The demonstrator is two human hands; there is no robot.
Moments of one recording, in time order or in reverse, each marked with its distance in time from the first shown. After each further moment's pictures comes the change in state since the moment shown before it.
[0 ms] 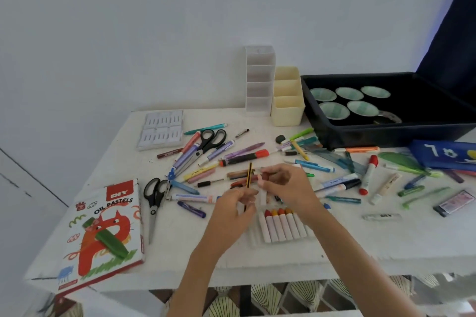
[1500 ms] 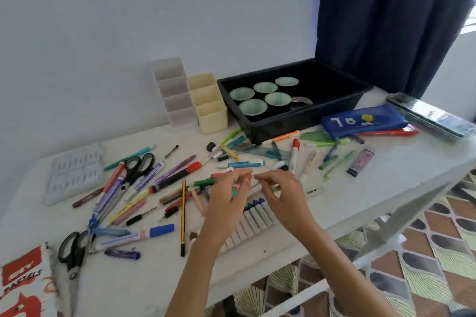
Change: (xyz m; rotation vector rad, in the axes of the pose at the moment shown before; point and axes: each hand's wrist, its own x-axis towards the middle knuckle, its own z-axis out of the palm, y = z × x) left_hand 0.042 0.085 0.080 -0.101 -0.181 0.129; right_hand -0.042 0.044 -0.091 -0.421 0.433 -0.323
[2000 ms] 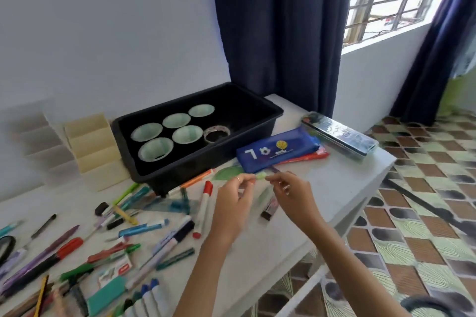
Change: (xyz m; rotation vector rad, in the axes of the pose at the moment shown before) left_hand 0.118 0.074 0.199 -0.100 -0.116 0.039; right_hand 0.064 0.157 -0.165 -0.084 0.159 0.291
